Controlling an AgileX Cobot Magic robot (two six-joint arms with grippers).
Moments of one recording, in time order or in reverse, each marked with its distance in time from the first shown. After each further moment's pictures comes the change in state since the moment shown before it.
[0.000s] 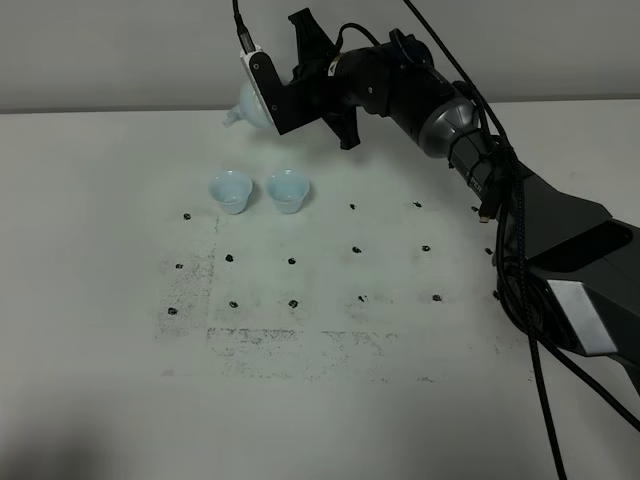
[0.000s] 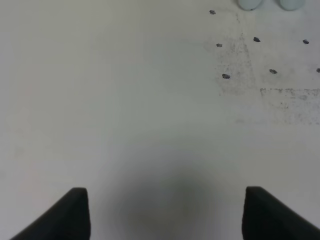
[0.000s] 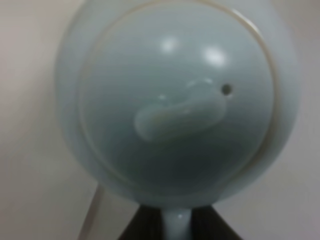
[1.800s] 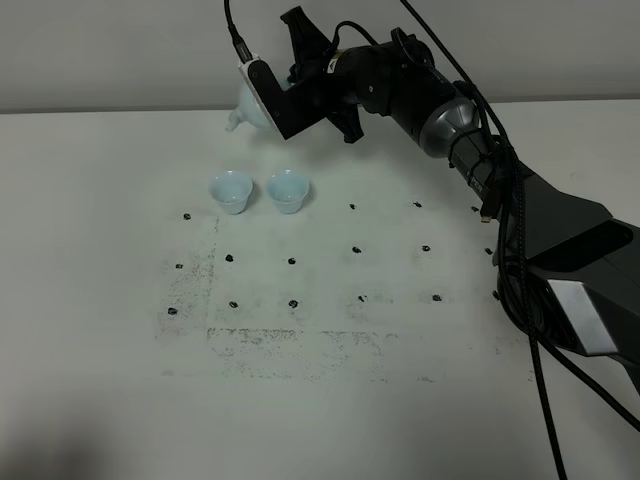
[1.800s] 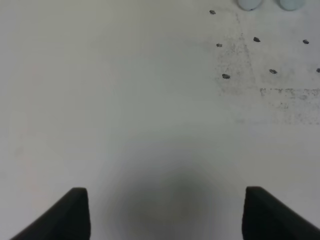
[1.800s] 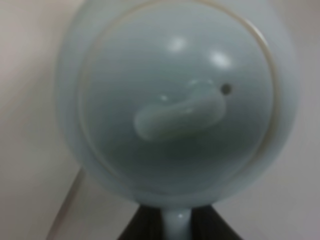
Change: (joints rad) left arm 0.000 0.000 0.000 0.000 0.000 0.000; right arm -0.002 0.000 0.000 0.022 -0.024 -0.151
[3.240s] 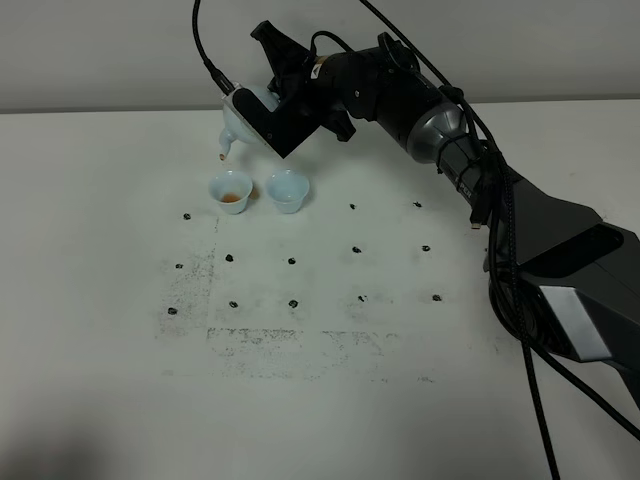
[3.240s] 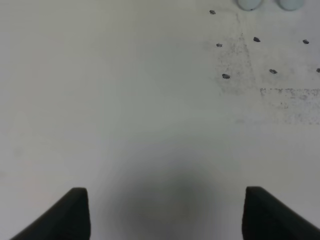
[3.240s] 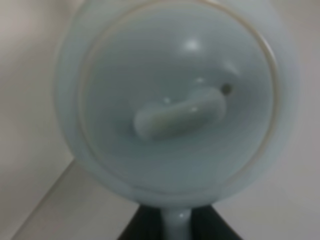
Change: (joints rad) left arm 0.000 0.000 0.000 0.000 0.000 0.000; right arm 0.030 0.000 0.000 0.051 0.000 -0.240
